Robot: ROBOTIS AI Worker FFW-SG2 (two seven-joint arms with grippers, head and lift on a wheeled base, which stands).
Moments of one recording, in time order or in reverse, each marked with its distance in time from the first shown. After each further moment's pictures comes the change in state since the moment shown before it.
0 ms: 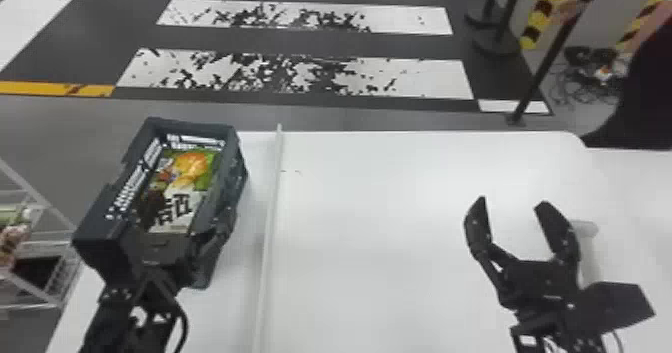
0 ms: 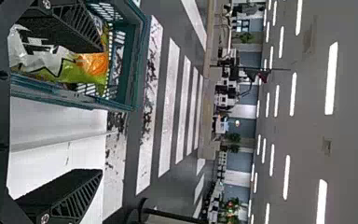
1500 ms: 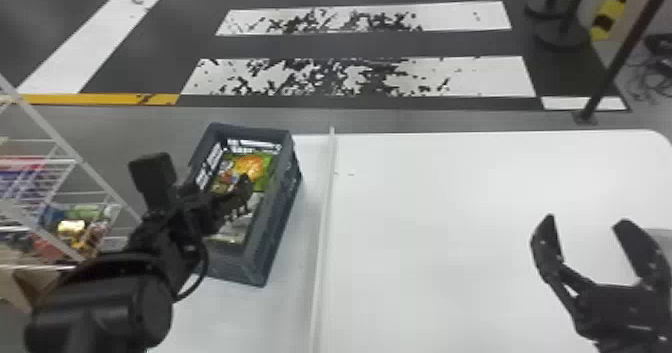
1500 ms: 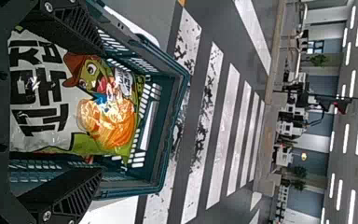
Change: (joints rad) left arm -0.322 0.014 0.211 0.135 0.100 0.536 -0.076; right arm 0.037 -0.015 -0.006 -0.012 0.013 0.017 0.000
